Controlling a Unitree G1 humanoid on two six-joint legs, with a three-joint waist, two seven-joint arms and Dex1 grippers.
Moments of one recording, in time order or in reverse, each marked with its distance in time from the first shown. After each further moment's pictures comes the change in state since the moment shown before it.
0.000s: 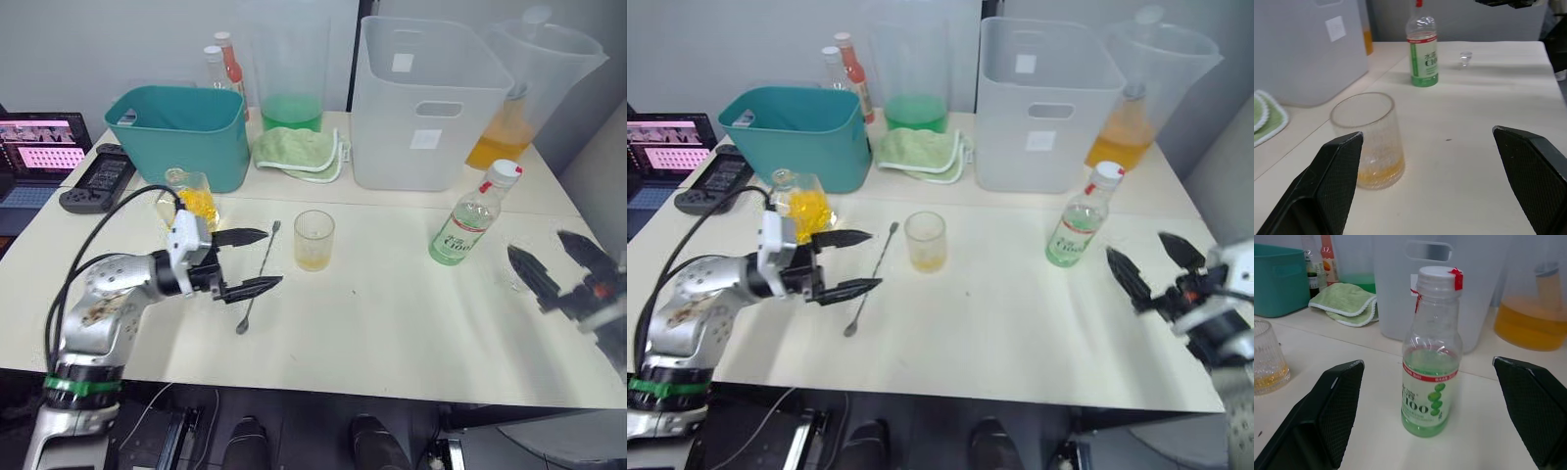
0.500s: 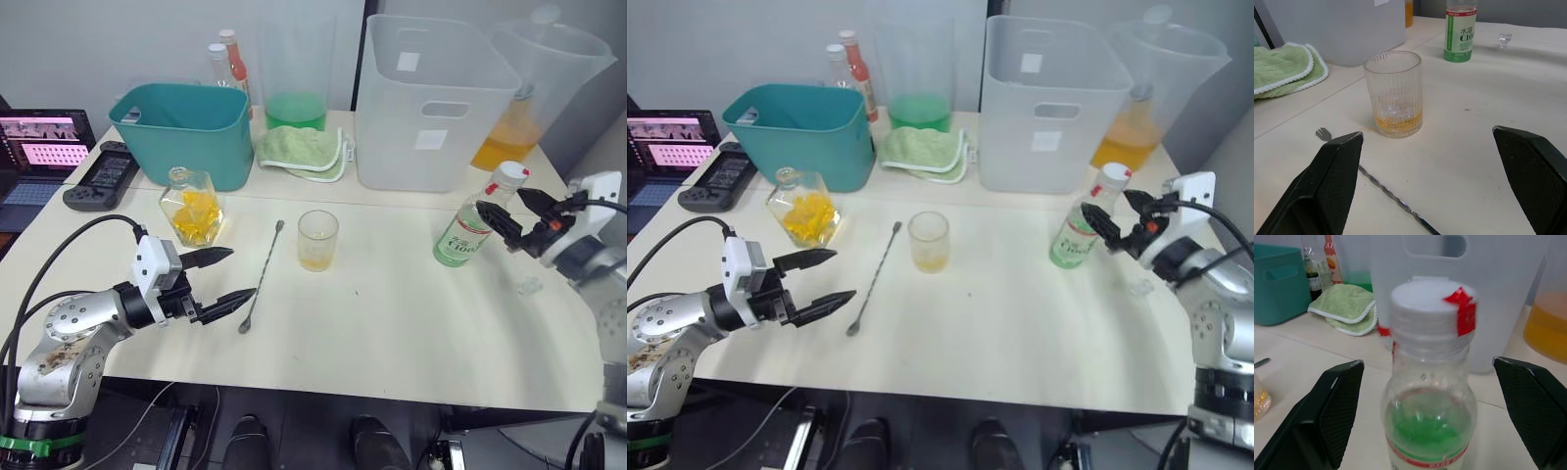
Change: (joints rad) left arm 0.248 0.021 0.119 -0.197 -0.032 0.076 0.158; right arm -0.510 -0.058 0.246 0.498 -0.148 -0.008 0.122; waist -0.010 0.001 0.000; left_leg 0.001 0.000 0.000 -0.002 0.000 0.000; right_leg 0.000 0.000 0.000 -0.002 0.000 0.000
